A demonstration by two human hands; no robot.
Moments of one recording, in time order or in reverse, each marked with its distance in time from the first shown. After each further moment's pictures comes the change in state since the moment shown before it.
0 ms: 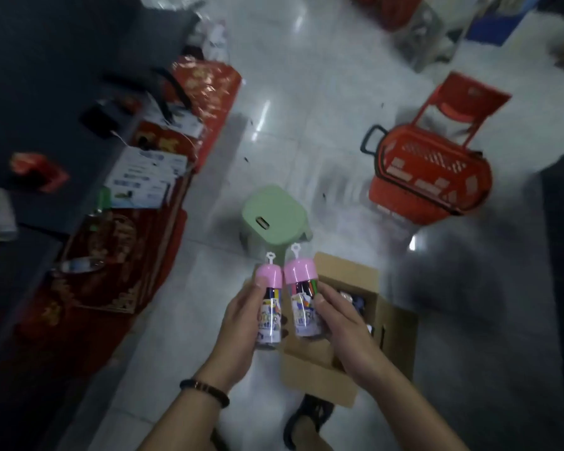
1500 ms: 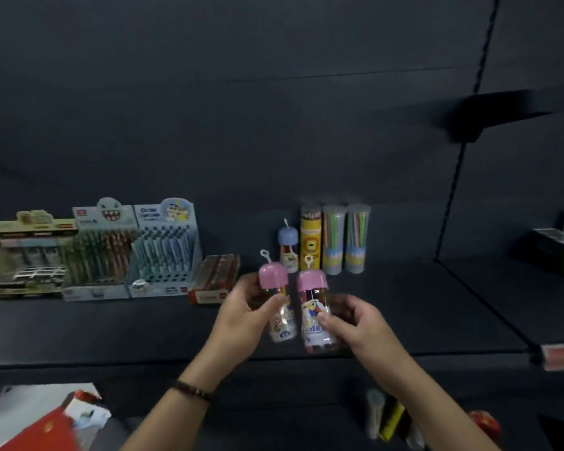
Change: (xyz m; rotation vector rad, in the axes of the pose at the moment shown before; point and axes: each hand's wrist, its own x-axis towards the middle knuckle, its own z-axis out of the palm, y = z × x) left_hand -0.402 0.336 -0.711 0.084 1.210 0.866; right_hand -0.100 -0.185 0.908 -0.543 -1.245 -0.604
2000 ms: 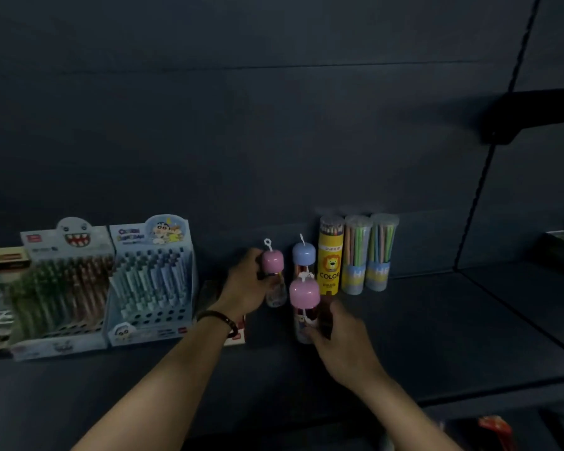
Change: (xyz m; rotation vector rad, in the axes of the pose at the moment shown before) left_hand 0.206 -0.074 -0.051 0.392 -0.096 0.052; right_hand 0.114 0.042 0.082 -0.553 0.218 -0.092
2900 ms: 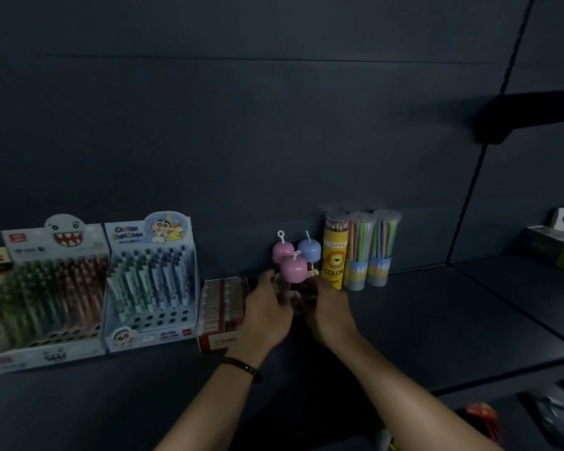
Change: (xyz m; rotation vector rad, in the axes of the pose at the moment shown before) left_hand -0.052 0.003 0.027 -0.142 0.013 -0.018; right_hand 0.060 -0.001 0.043 -0.098 0.108 0.007
